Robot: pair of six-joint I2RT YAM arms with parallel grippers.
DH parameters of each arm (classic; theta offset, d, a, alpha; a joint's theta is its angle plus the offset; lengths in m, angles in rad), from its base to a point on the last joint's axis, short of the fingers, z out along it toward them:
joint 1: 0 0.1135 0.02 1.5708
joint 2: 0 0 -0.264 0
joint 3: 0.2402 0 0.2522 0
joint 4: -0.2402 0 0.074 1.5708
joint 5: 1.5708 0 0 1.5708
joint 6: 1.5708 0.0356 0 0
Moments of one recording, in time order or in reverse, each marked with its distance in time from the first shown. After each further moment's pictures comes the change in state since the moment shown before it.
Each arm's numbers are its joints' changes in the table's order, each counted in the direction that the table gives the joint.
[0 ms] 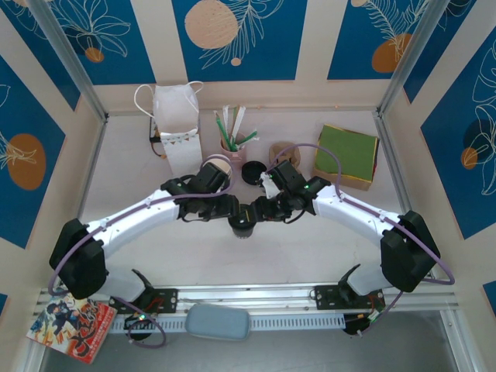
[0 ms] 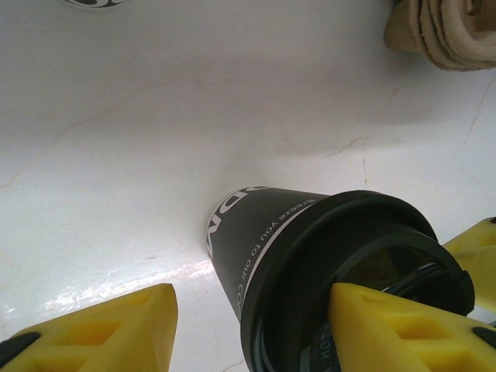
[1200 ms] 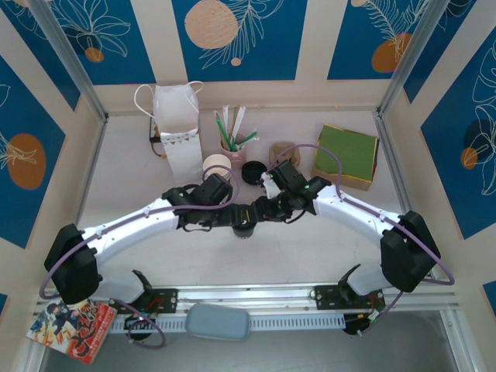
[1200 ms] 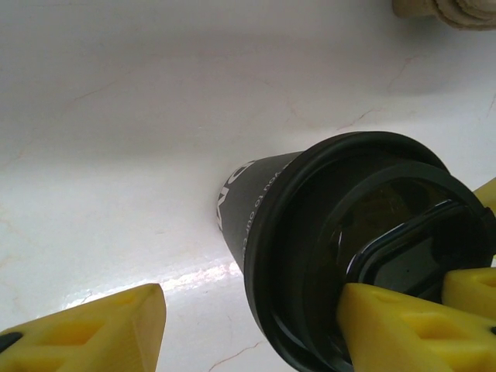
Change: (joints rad) left arm -0.097 0.045 -0.042 -0.019 -0.099 -0.026; right arm -0.007 0.001 -0.005 0.000 -0.015 0.011
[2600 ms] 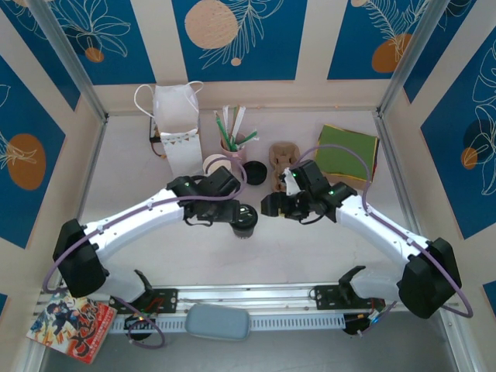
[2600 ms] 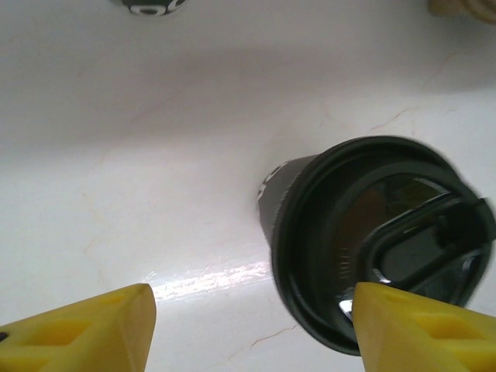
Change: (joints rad) left arm -0.030 -0.057 0.188 -0.239 -0.112 0.038; right arm -0.094 0.195 -0.085 -0.012 0.037 0.061
